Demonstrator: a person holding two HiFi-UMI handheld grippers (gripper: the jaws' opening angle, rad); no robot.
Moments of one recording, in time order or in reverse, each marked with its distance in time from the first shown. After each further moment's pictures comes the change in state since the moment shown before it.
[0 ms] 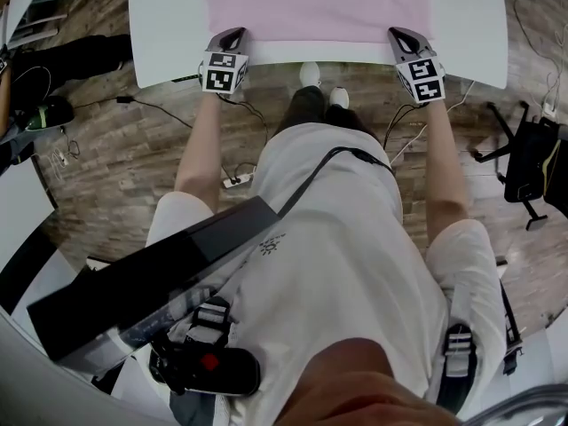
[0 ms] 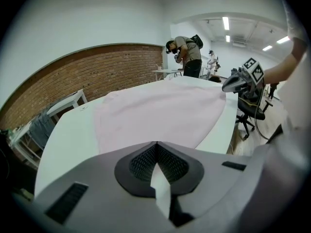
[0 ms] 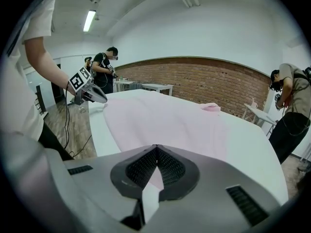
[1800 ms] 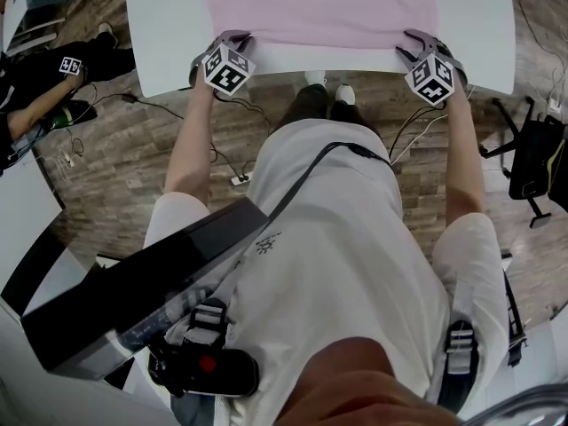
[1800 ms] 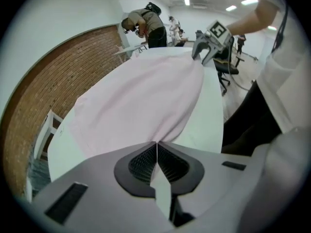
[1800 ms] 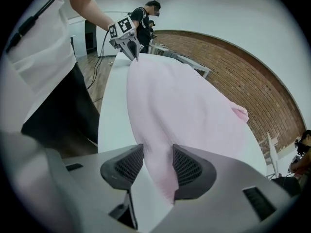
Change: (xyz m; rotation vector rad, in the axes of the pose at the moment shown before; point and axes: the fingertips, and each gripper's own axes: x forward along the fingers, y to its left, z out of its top) left arm 0.013 -0.025 -0.011 0.470 0.290 -0.155; right arm -0.004 -0.005 -0.060 -0.492 0.311 0.177
